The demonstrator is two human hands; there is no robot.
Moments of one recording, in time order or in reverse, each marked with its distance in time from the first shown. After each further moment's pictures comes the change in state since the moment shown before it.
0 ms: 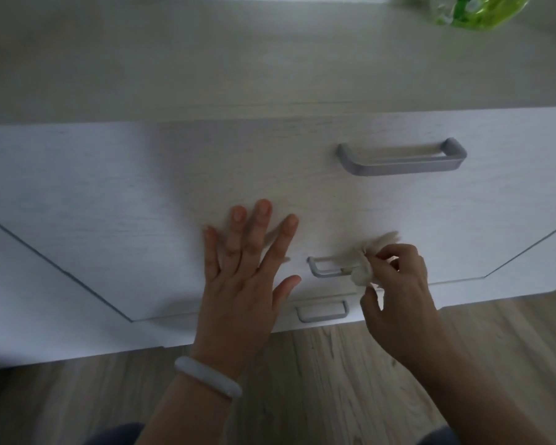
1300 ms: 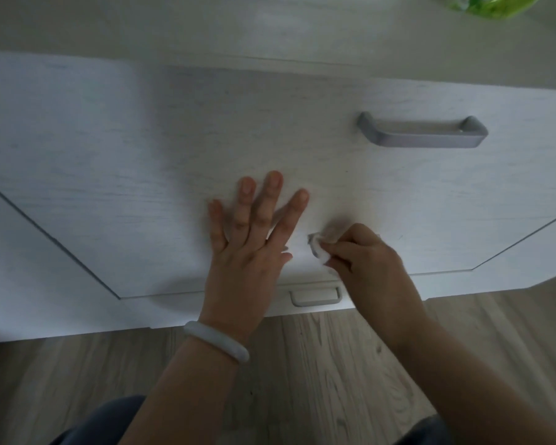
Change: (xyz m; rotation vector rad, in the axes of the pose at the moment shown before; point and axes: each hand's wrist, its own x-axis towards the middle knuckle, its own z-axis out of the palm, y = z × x) left_hand 0.004 0.005 0.013 0.050 -0.003 -0.053; right_hand 0.018 -0.032 0.006 0.020 -0.079 -0.129
